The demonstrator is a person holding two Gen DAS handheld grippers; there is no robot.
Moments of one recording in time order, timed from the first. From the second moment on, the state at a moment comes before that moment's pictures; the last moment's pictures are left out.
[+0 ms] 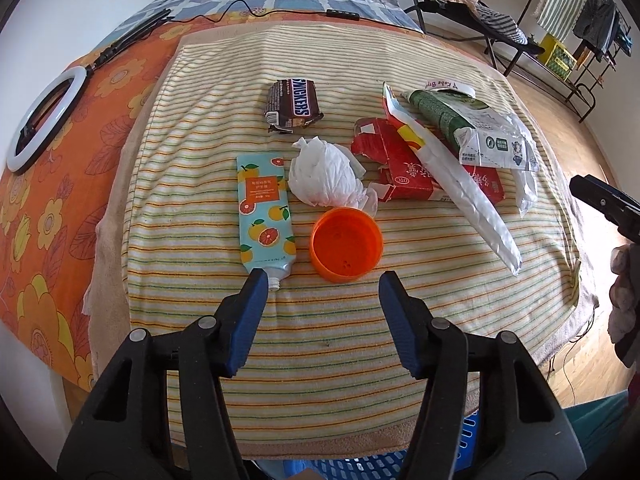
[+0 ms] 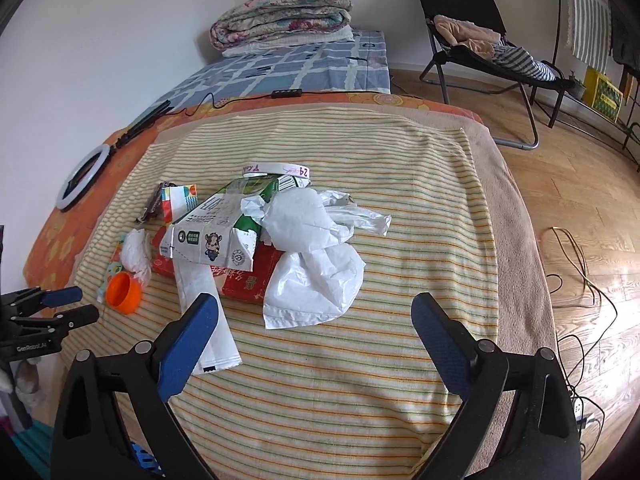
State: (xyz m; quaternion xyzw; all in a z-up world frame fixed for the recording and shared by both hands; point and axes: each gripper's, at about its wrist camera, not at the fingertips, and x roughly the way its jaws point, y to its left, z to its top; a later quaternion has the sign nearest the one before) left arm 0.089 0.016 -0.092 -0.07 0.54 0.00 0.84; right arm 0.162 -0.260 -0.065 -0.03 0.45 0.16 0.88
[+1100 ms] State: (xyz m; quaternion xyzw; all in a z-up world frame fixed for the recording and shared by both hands) left arm 0.123 0.001 -0.117 -0.04 0.55 -0.02 0.83; right arm 0.231 -0.252 -0.117 0.03 0.51 0.18 0.84
